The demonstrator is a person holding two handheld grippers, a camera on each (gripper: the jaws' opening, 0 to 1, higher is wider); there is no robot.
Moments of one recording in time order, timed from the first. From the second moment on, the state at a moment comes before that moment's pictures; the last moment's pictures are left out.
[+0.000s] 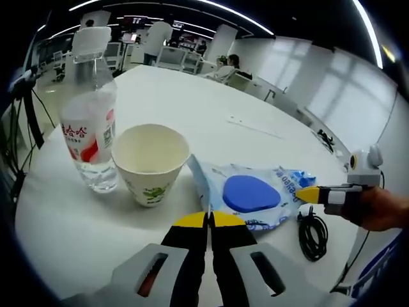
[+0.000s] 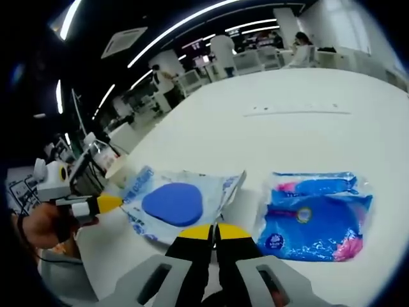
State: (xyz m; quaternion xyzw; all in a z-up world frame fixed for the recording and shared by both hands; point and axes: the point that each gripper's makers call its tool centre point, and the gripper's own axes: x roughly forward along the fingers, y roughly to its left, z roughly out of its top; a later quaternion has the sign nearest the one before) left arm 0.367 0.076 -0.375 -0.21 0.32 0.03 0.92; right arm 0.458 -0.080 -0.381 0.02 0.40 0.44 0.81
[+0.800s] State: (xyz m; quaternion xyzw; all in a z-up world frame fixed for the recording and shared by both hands) left arm 0.368 0.086 -0.395 -0.22 0.34 0.06 0.91; right arm 0.468 -0.070 -0.402 0.01 0.41 0.43 0.80
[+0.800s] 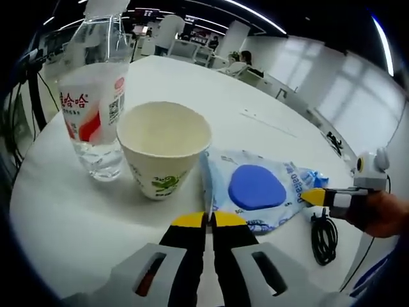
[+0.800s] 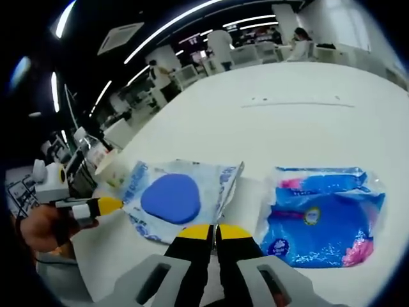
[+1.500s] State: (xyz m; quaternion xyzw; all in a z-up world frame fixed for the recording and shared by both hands) left arm 0.357 0.092 -0.401 -0.24 0.34 0.07 0.91; right arm 0.458 -0.081 -0.400 0.01 0.42 0.43 0.80
